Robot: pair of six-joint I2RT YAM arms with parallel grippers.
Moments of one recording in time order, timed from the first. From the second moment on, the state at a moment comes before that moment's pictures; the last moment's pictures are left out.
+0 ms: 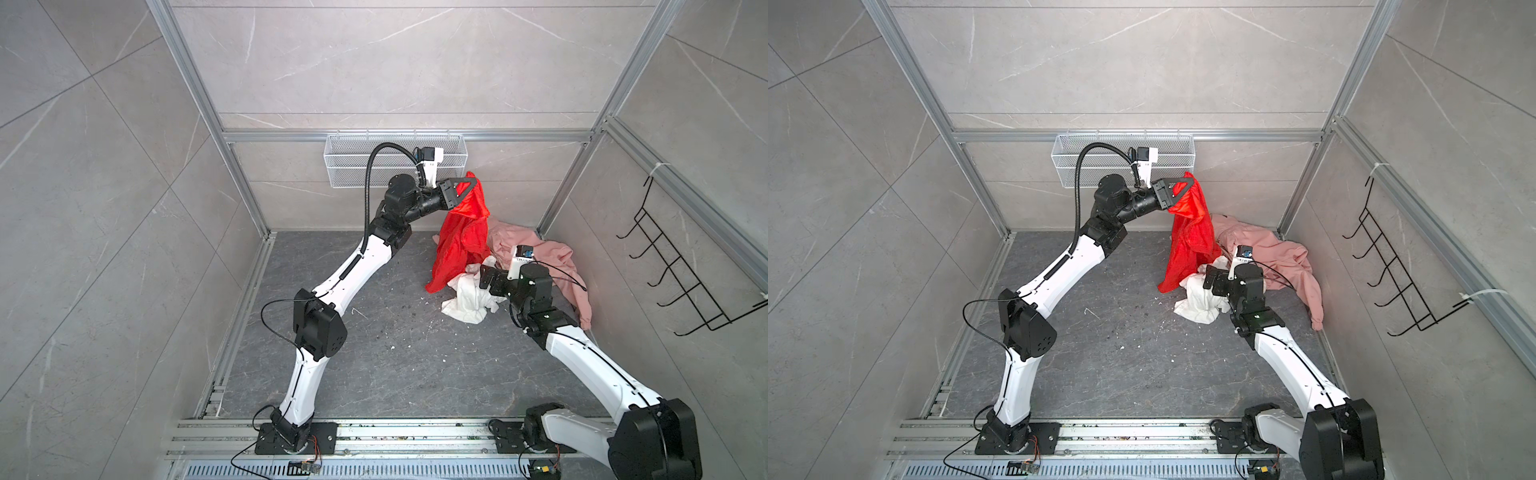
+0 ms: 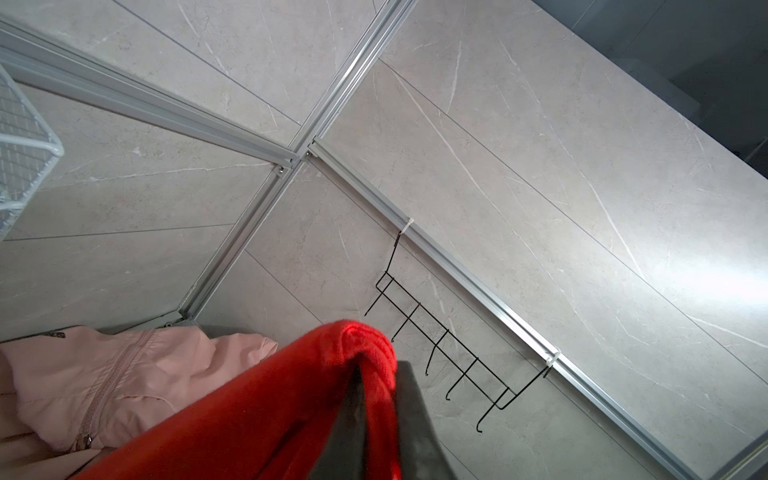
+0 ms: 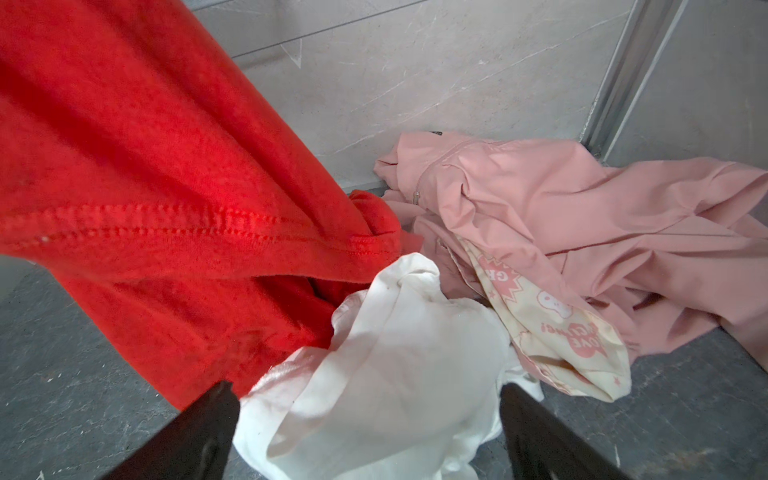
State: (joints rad) left arm -0.66 2.16 2.28 0.18 0.56 -0.81; right arm 0.19 1.15 0.75 0.02 0.09 0.26
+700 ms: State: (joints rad) left arm -0.64 2.12 2.24 0.19 0.55 -0.81; right arm 0.19 1.11 0.75 0.02 0.01 0.24
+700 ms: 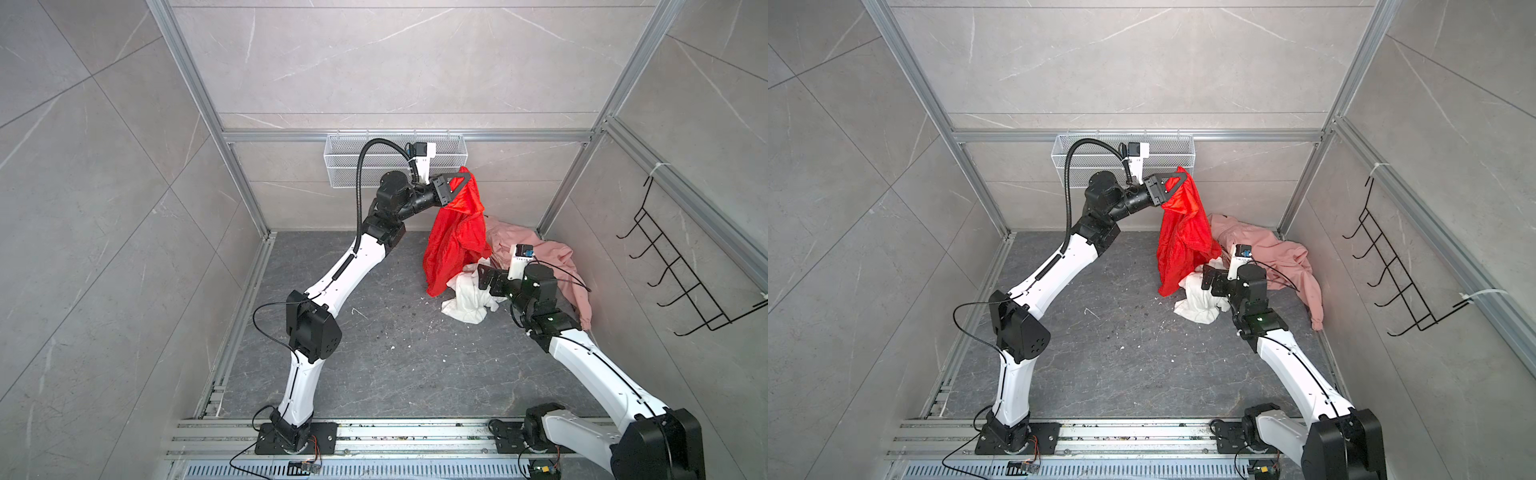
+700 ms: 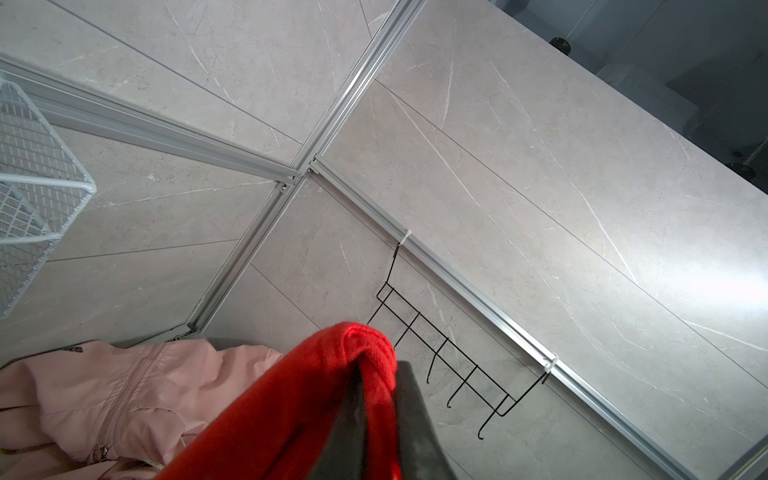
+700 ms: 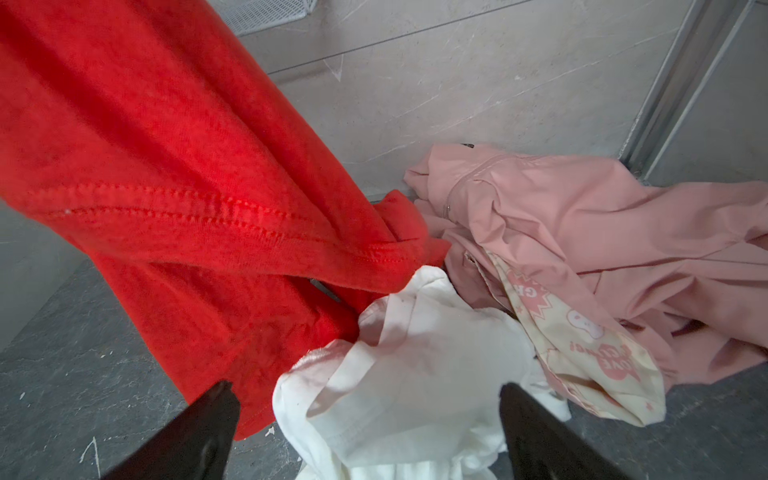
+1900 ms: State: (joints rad) left arm -0.62 2.05 2.28 0.16 0.50 -0.78; right arm 0.19 1.10 0.82 0.01 -0.11 0.24
